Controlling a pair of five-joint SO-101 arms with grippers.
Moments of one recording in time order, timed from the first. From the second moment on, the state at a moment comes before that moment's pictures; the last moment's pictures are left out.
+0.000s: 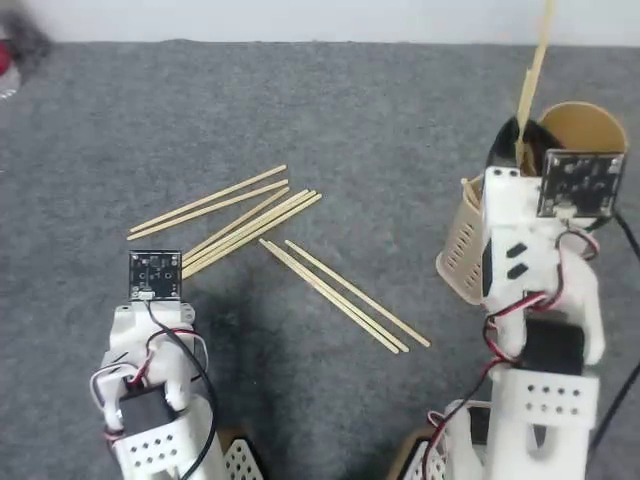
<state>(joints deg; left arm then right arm) -23.9 -103.2 96.1 65.8 -12.7 1.8 -61.7 46.6 30.3 6.5</state>
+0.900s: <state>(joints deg) -24.0 -103.2 96.1 65.8 -12.7 -32.4 -52.2 50.5 51.9 19.3</state>
